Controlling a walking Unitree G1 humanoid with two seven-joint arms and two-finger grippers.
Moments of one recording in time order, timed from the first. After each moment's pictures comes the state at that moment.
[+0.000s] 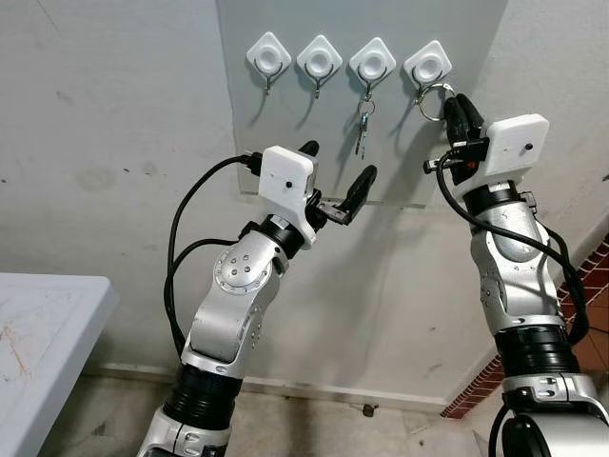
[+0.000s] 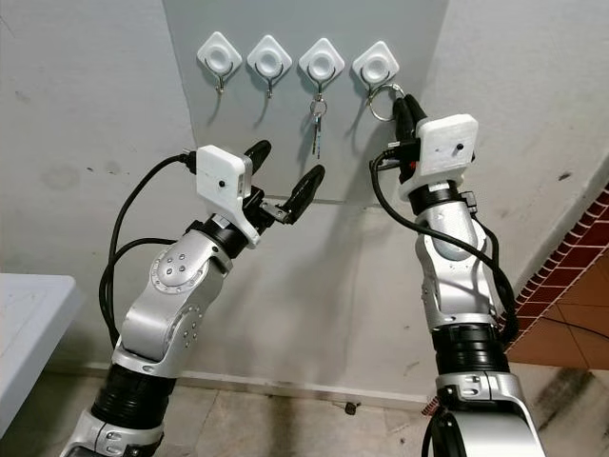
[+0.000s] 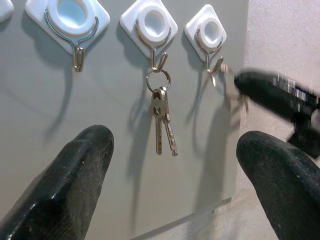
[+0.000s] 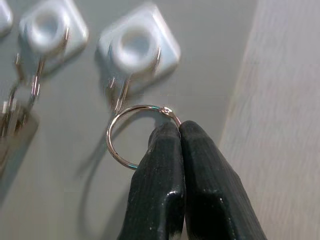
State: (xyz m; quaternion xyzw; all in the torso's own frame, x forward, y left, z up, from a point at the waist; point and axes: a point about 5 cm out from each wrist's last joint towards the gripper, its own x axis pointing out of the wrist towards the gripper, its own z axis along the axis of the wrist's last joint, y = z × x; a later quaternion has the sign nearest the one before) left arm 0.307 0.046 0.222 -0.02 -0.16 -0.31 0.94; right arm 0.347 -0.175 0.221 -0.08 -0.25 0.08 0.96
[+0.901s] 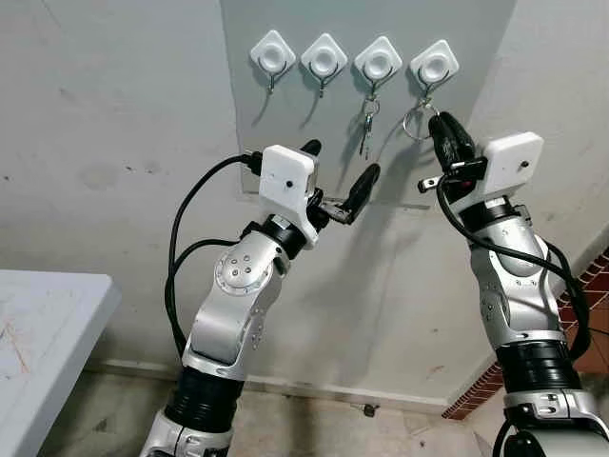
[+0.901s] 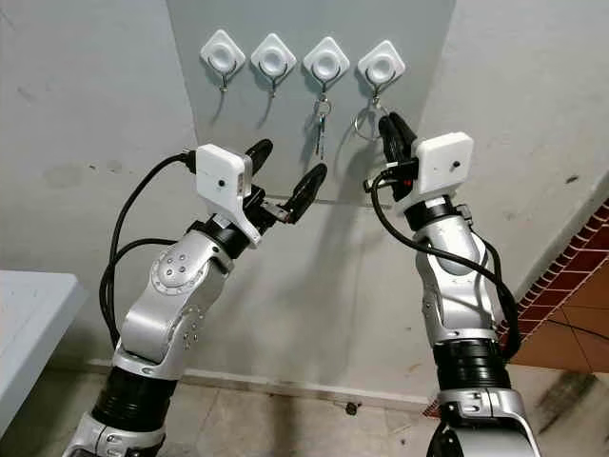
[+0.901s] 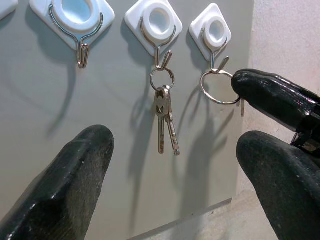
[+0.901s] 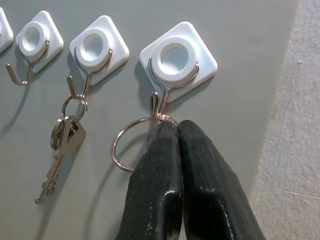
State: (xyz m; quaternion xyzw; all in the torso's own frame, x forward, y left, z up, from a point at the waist) left arm 0.305 0.045 0.222 -0.03 -0.15 -0.31 0.94; right arm 0.339 -0.167 0.225 -0.05 -0.27 0.13 0.95
